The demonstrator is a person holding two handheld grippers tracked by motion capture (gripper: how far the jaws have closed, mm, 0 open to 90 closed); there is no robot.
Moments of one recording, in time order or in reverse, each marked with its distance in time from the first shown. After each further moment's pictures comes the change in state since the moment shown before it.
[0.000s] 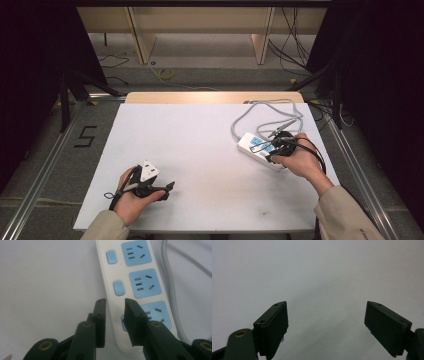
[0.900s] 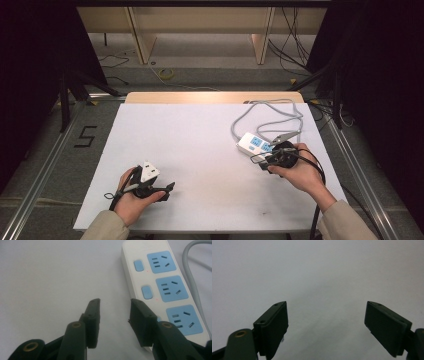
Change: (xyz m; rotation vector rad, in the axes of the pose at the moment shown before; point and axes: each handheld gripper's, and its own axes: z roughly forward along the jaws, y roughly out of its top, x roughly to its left) left arm -0.001 -0.001 0.000 0.001 -0.003 0.004; right arm 0.025 -0.021 -0.006 -0.149 0.065 -0.021
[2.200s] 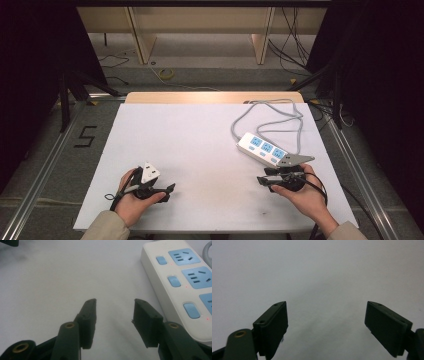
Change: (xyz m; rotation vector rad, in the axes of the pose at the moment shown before) left arm -0.002 -0.002 0.001 0.006 -0.004 -0.005; right arm 0.022 -0.056 0.004 -0.233 0.068 0.005
